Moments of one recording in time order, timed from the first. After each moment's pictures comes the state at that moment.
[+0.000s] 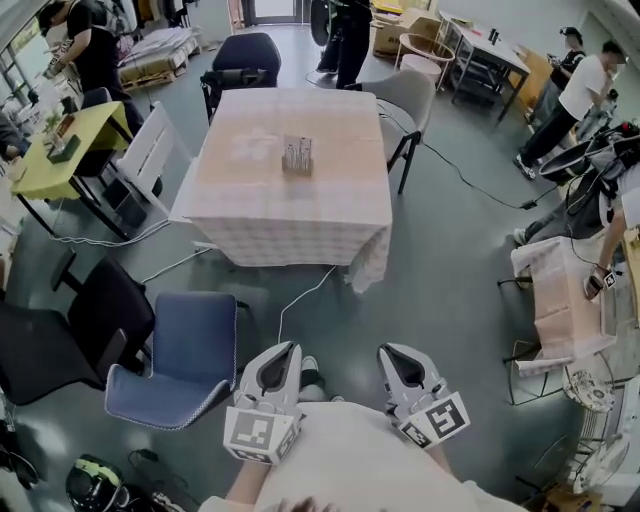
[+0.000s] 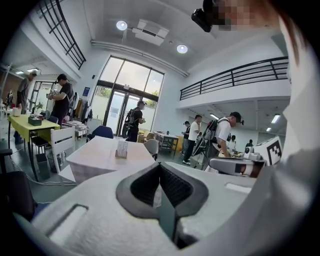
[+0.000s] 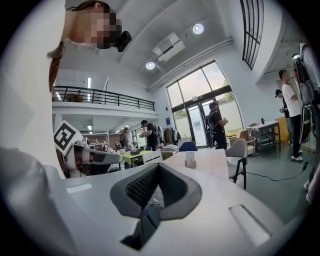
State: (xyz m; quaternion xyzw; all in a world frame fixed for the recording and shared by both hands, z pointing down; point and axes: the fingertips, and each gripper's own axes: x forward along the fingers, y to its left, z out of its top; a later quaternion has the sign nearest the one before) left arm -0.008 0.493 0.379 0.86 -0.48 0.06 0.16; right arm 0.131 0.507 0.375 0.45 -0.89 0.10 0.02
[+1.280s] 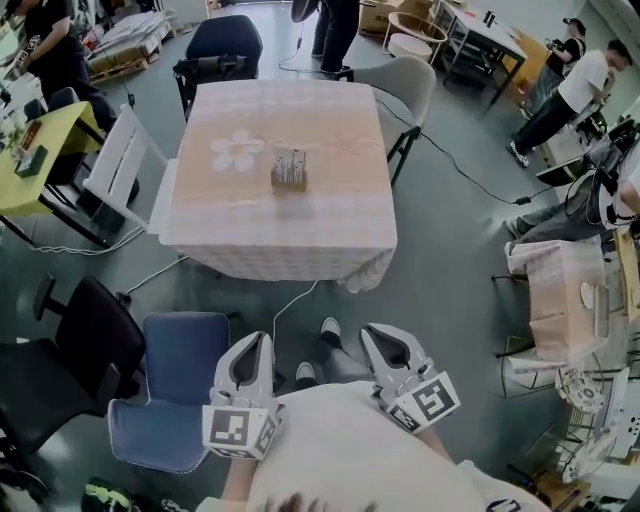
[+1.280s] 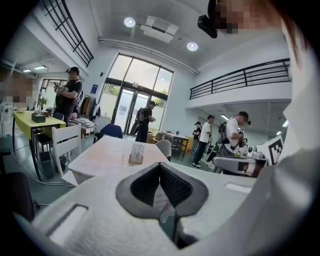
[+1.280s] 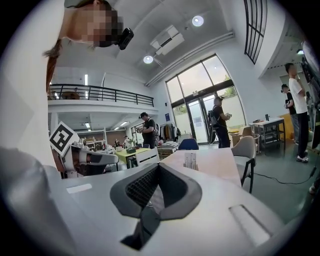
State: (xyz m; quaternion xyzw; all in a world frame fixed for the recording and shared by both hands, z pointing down) left arm -0.065 0.338 0.398 0.83 -0.52 0.06 0.18; right arm 0.092 0.342 0.387 0.44 -0.89 0.12 0.03
